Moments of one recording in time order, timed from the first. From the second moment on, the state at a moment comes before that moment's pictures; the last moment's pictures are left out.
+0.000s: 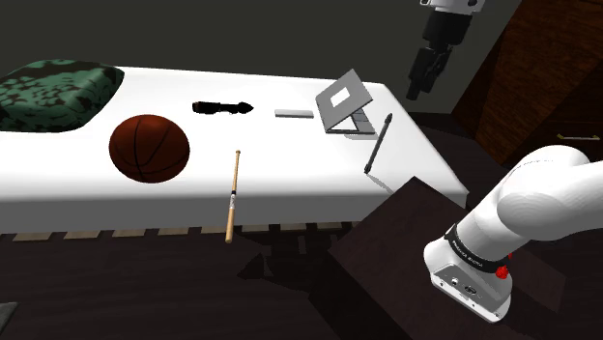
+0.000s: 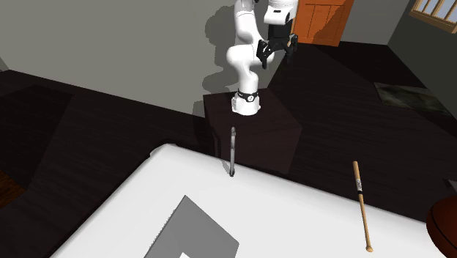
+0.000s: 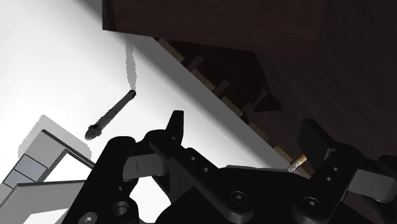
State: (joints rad) arm -0.02 -0.76 -0.04 -2.44 0.05 1.58 -0.14
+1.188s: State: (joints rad) arm -0.10 -0.30 -0.24 -2.39 -0.11 1.96 -0.41
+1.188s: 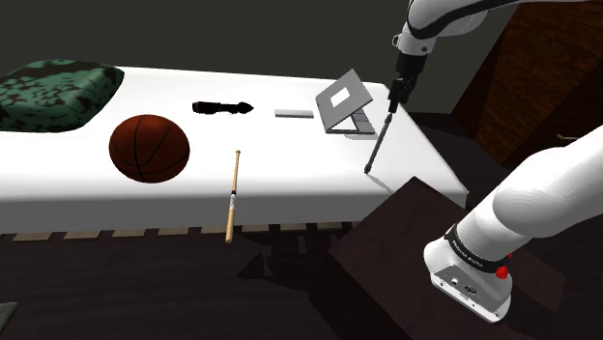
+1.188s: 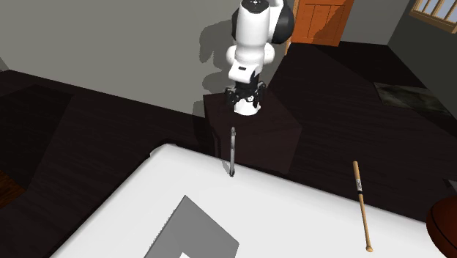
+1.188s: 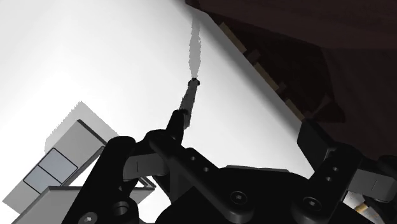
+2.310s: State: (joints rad) arm -0.12 -0.07 -0.29 -2.36 -0.12 2.16 -0.50
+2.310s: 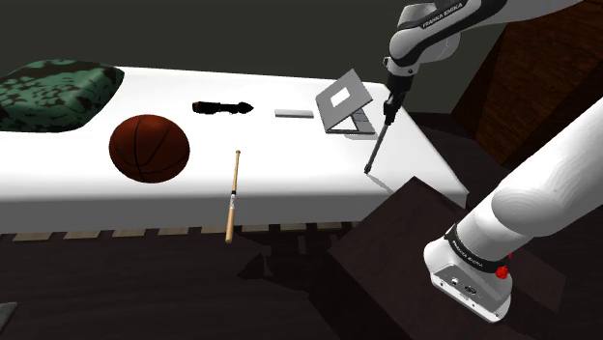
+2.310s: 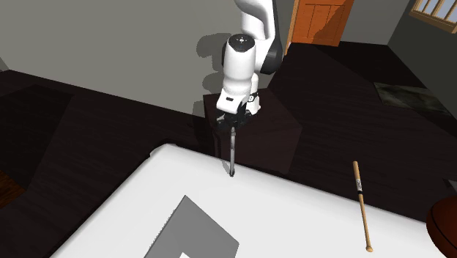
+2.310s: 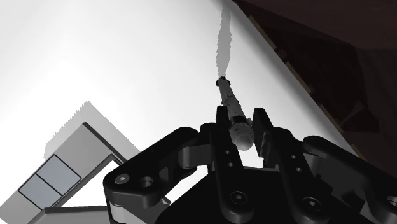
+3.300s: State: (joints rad) arm -0.12 -0.12 -0.29 -2.32 -0.13 2.07 -0.50
